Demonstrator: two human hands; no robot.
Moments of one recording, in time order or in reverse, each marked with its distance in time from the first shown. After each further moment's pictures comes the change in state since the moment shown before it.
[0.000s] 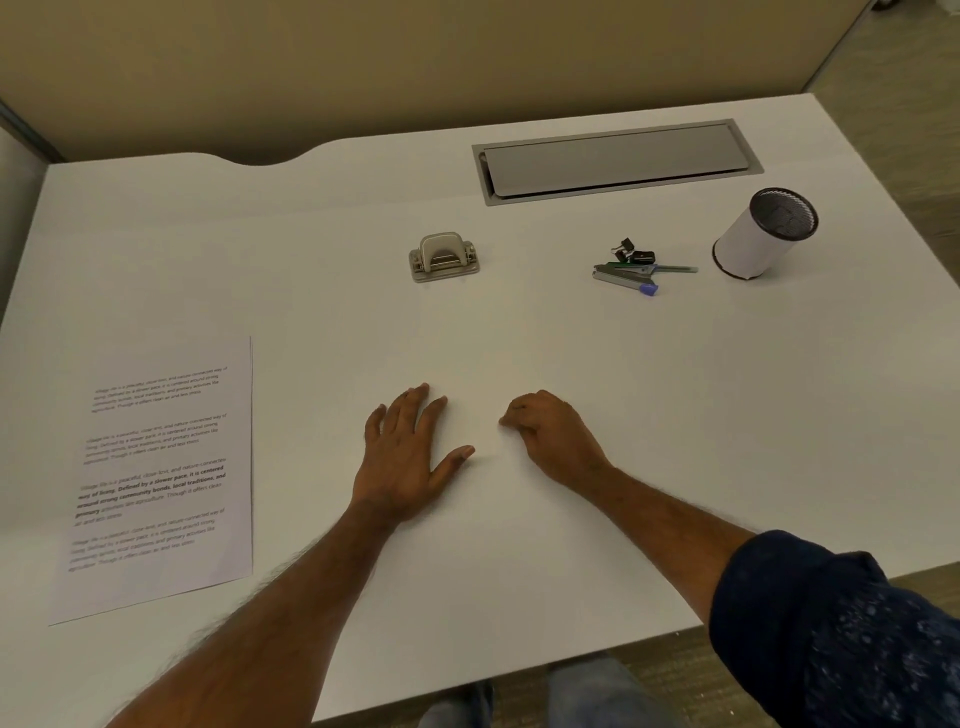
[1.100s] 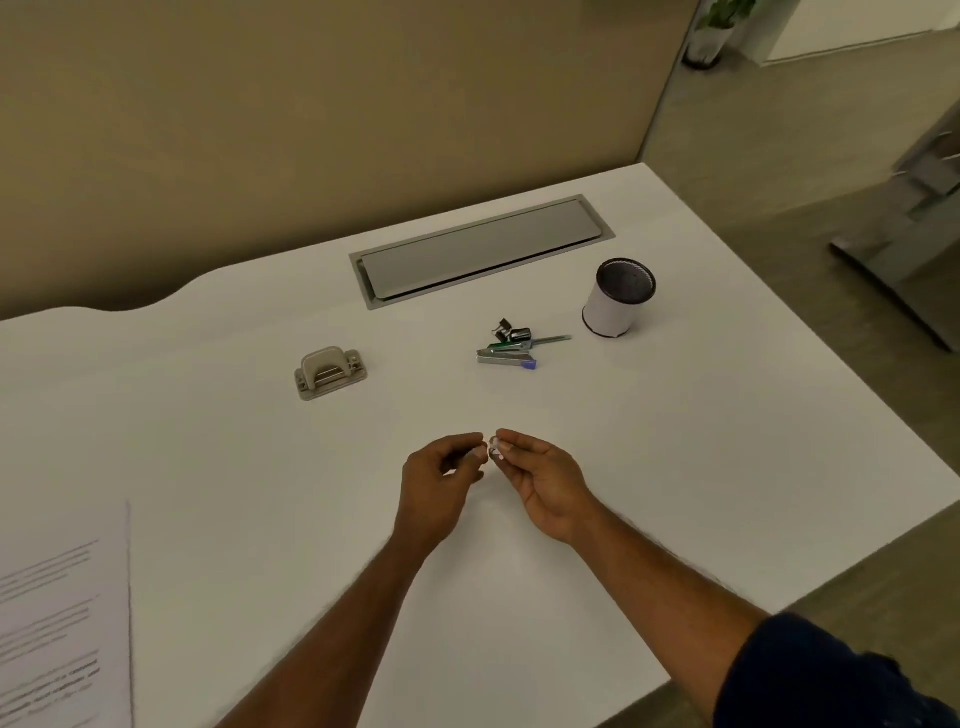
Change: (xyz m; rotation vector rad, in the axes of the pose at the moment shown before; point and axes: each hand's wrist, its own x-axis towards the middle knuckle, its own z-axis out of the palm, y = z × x) left_hand 0.107 0.159 -0.017 -1.204 -0.041 -0.223; right_hand -0.003 0.039 -0.099 1.608 0.465 0.872
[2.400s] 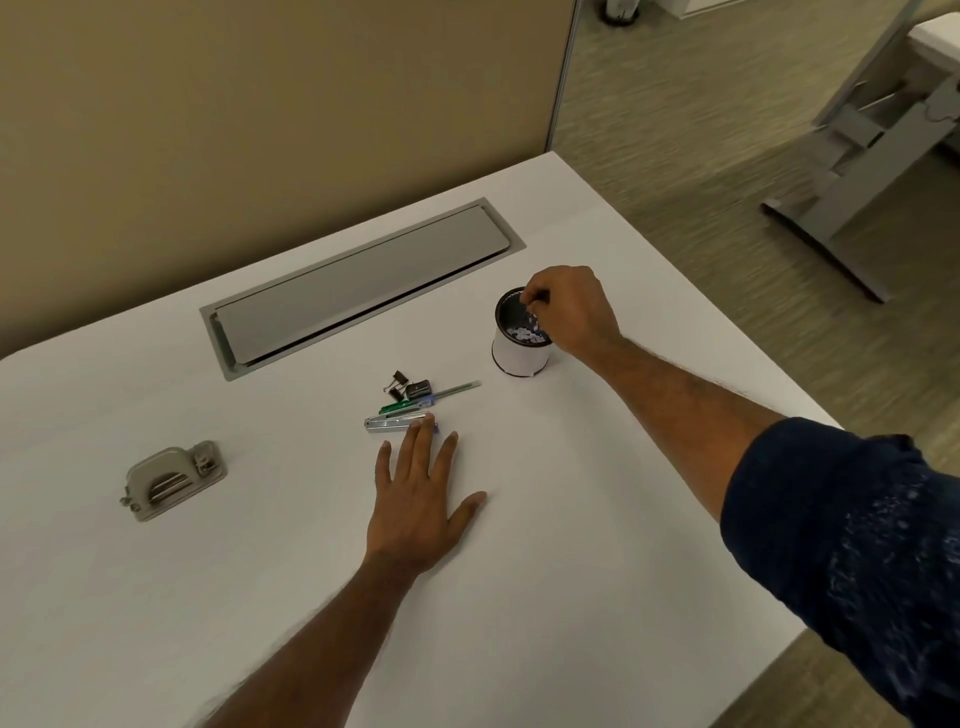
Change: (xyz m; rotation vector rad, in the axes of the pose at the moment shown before) left_hand 0.123 -0.040 0.105 1.364 -0.219 0.448; right_hand 0.168 -0.265 -0.060 -1.544 0.310 -0.738
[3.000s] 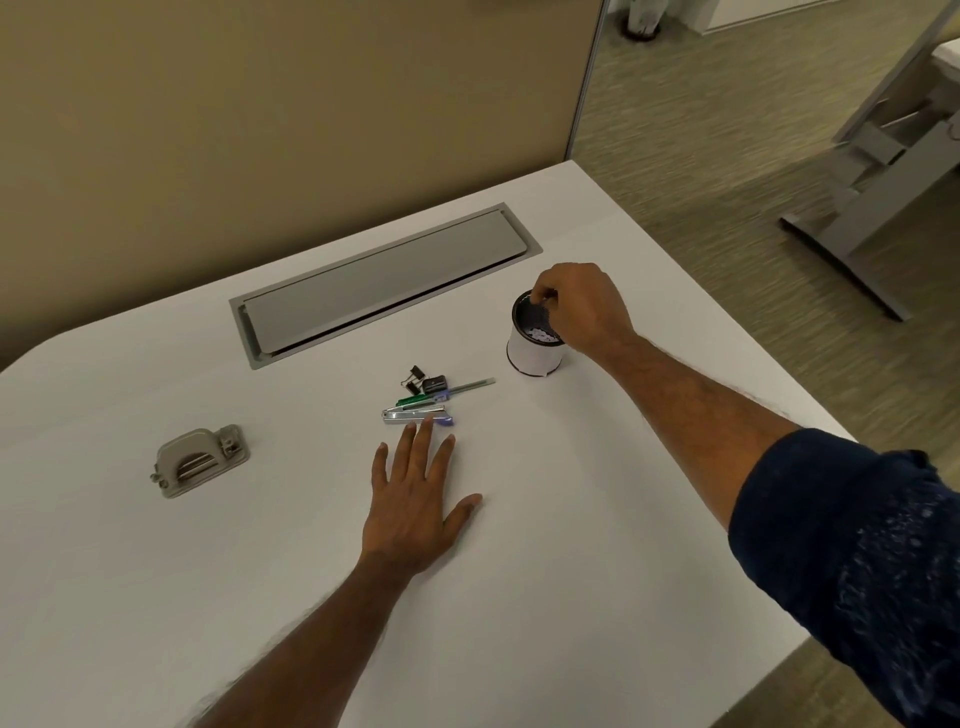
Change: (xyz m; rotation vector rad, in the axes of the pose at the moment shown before) left_hand -0.017 -0.009 -0.012 0.044 -0.030 -0.039; right_hand -0.004 -0.012 -0.009 -0.135 -0.039 -0.109
